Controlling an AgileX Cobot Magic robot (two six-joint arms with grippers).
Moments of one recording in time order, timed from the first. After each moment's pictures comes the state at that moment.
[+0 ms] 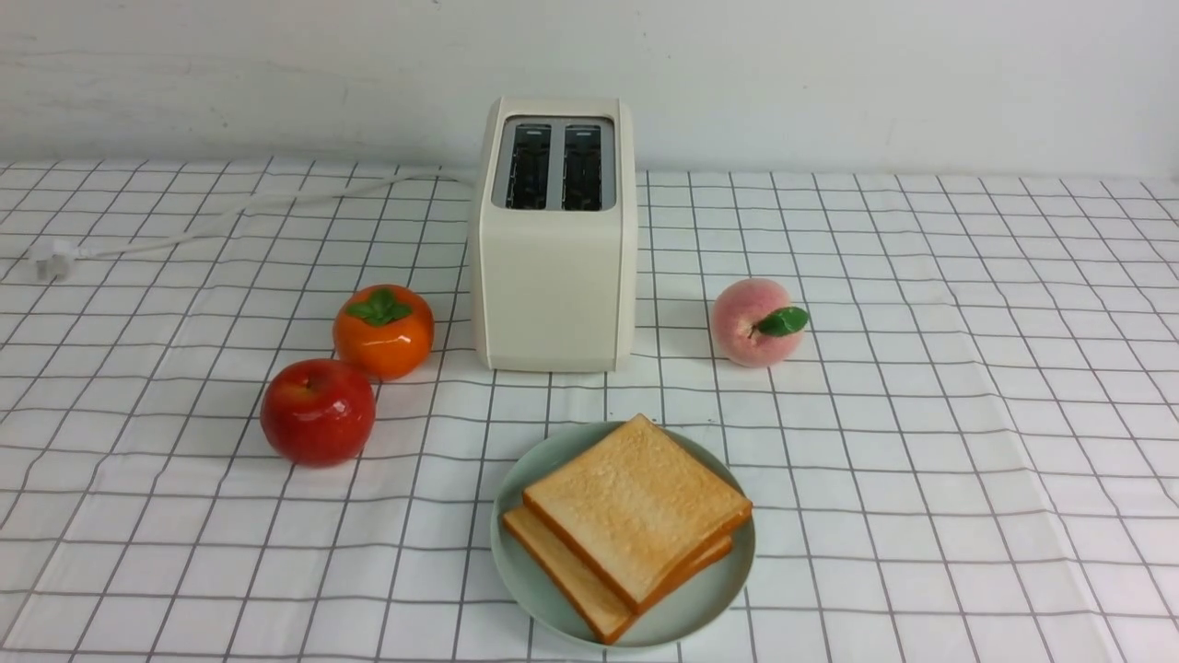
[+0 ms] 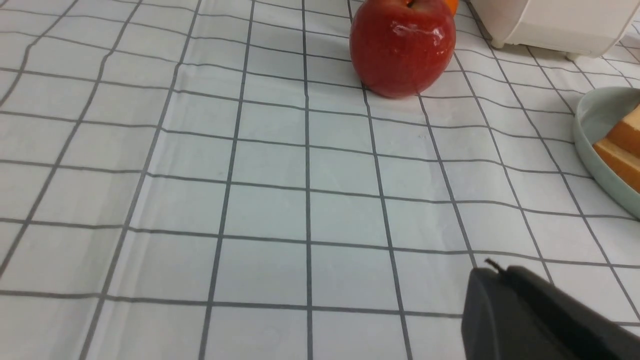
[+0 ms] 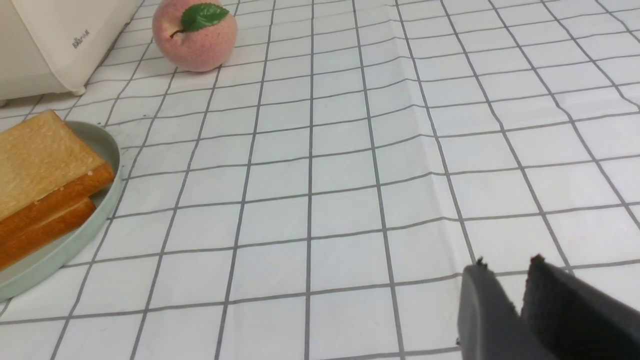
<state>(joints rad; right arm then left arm) -0.03 -0.01 0.01 0.15 0.41 0.07 -0.07 -0.01 0.03 -0.15 0.39 -0.06</state>
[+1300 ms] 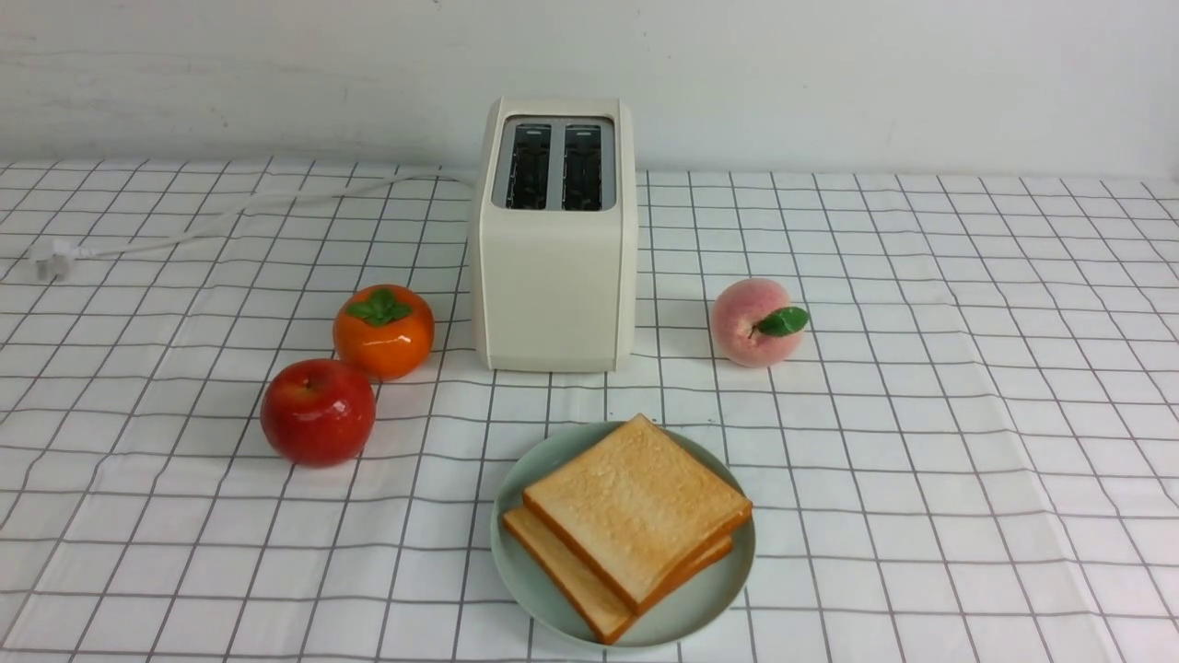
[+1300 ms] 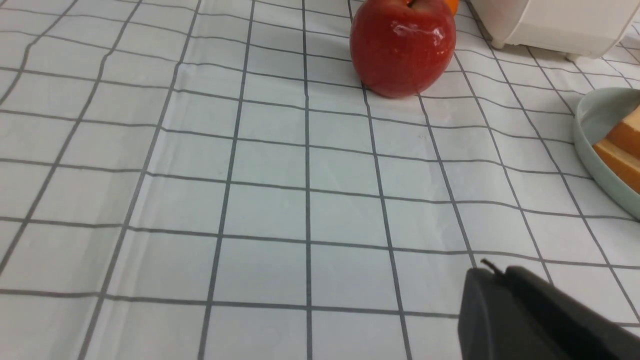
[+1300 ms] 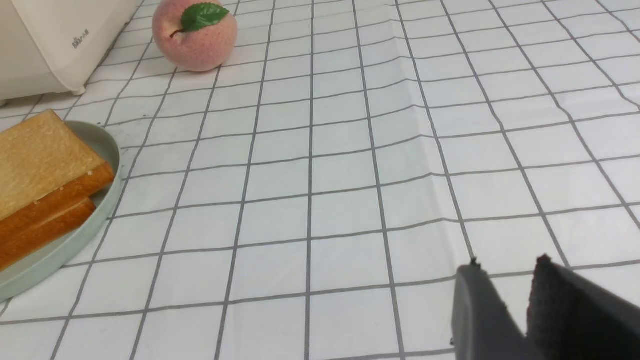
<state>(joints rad) -0.03 -0.01 0.01 0.15 0.41 0.07 -0.07 -0.01 0.03 -0.15 0.39 -0.06</state>
